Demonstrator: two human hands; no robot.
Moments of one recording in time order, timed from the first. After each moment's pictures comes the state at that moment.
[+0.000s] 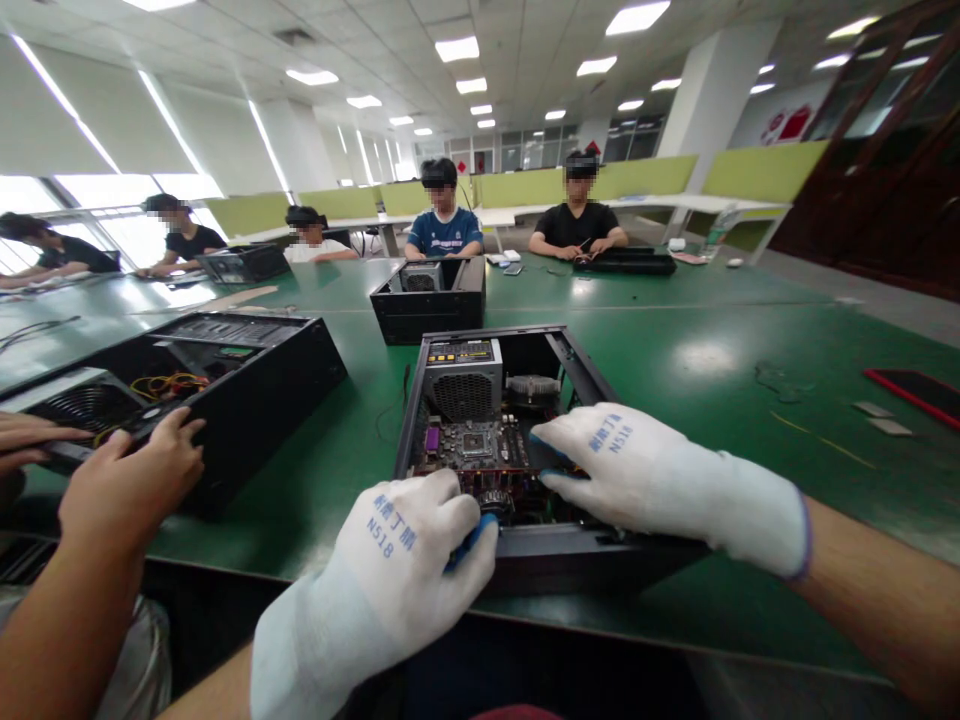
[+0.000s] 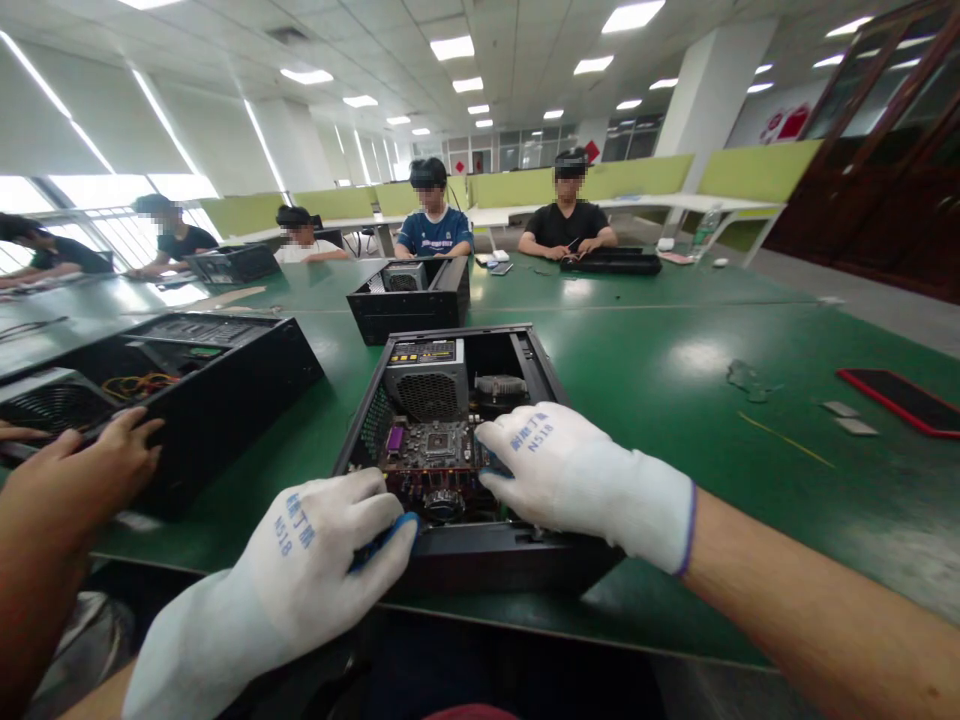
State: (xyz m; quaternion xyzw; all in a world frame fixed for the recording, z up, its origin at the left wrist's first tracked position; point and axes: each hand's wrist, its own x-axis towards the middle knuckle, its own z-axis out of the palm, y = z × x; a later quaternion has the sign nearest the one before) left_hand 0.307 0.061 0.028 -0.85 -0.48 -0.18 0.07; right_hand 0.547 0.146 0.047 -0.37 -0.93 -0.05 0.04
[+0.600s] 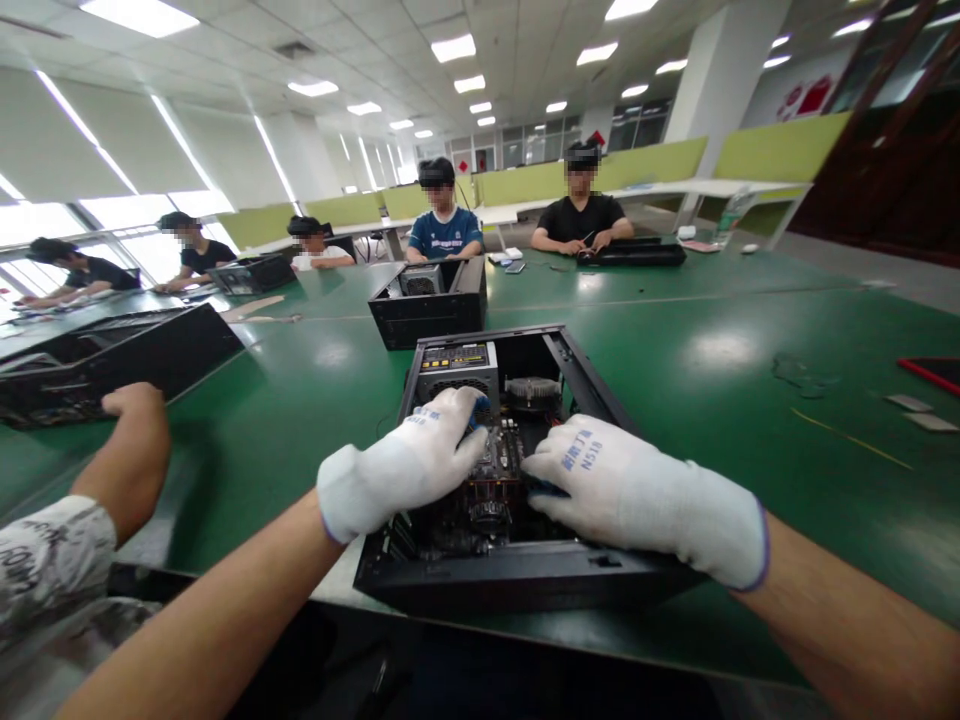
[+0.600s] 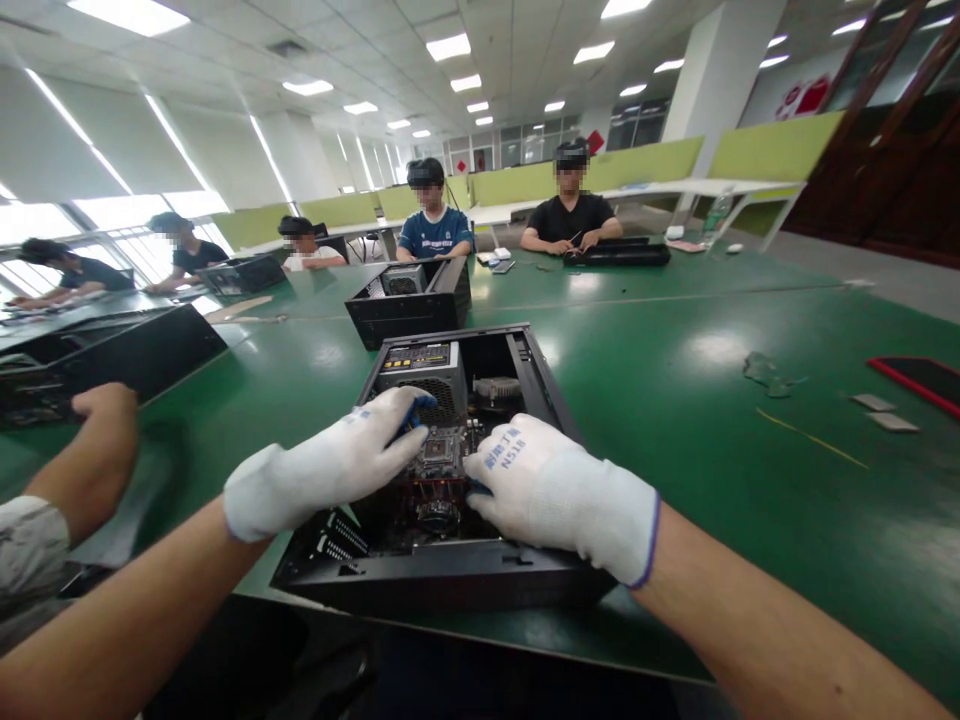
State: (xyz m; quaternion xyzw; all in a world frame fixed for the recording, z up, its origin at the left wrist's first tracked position) left_hand 0.316 0.154 0.049 -0.86 -0.49 -0.11 -0.01; right_hand 0.543 0.156 0.041 -0.31 -0.95 0.01 0.03
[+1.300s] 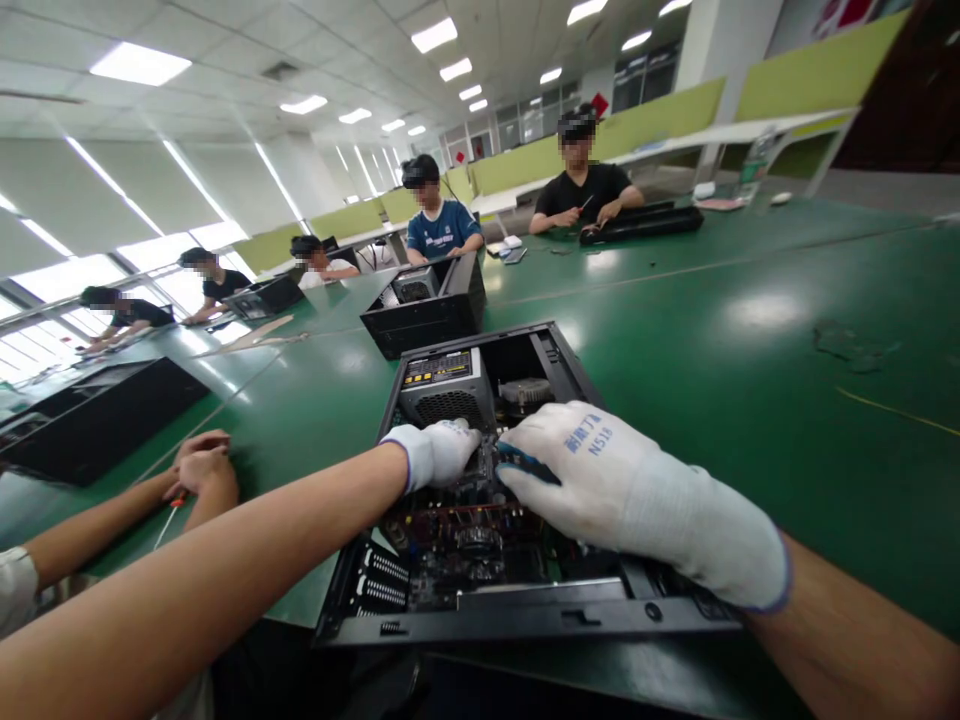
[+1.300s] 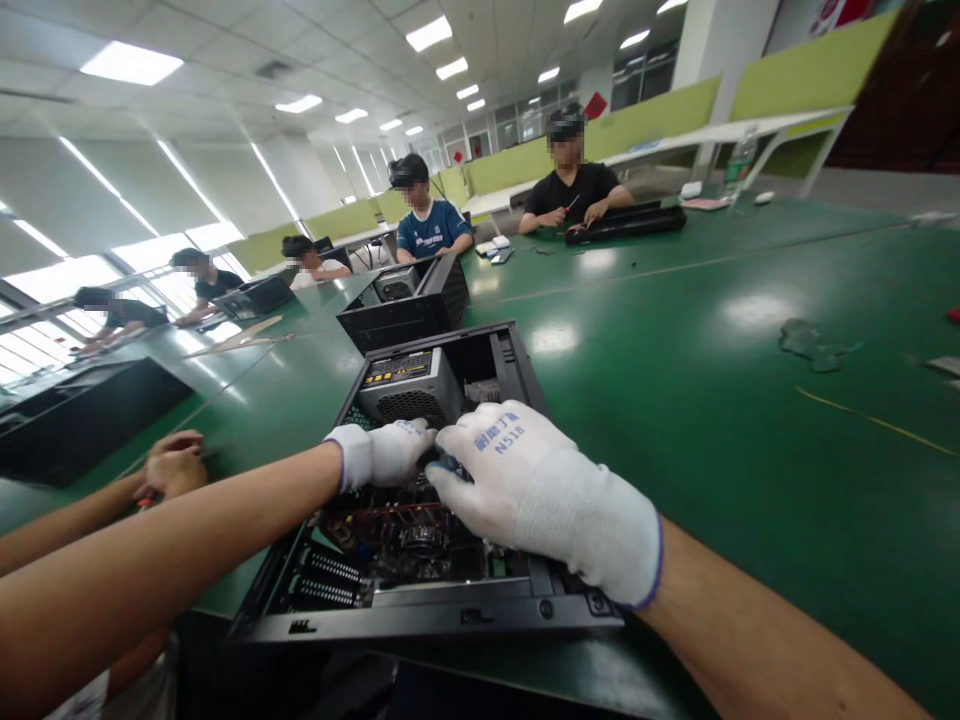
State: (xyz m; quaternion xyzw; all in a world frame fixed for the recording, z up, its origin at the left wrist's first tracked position) left_hand 0.342 0.247 -0.011 -0.82 -0.50 0.27 -0.06; right_hand 0.564 0.177 0.030 -0.34 -0.92 0.04 0.20
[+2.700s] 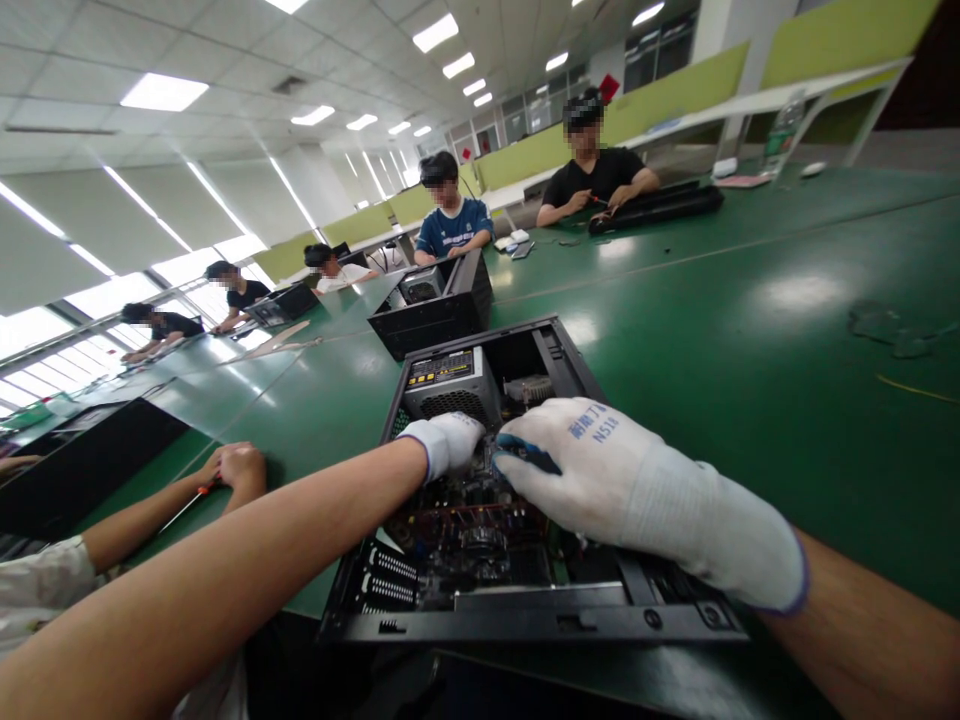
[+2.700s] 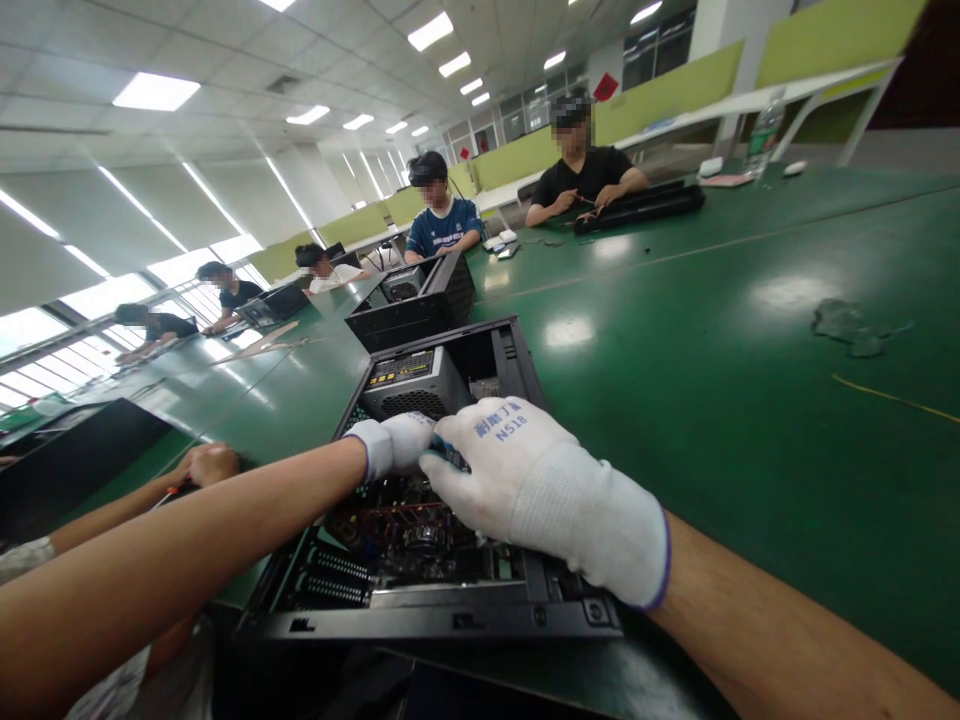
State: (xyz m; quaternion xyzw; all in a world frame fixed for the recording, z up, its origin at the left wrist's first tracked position) left_hand 0.339 0.275 -0.033 -0.81 -0.49 0.32 -0.05; right_hand 0.563 0.177 0.032 -0.37 -0.89 0.09 0.24
